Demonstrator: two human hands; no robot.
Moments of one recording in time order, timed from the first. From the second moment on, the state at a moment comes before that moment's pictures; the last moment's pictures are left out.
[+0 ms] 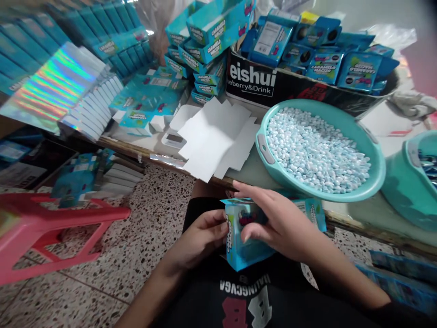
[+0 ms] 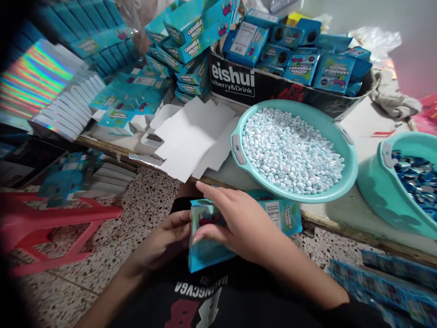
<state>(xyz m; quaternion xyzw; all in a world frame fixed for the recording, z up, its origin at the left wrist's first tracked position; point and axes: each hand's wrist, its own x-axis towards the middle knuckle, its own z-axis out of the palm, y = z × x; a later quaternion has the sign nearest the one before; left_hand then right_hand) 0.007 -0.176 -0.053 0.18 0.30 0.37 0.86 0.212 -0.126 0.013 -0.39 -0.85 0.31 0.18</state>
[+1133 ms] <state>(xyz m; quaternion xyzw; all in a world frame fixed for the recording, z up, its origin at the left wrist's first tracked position) 0.029 -0.096 0.151 0.86 0.39 0.31 -0.12 0.242 -0.103 0.170 -0.43 -0.83 -0.29 0.20</state>
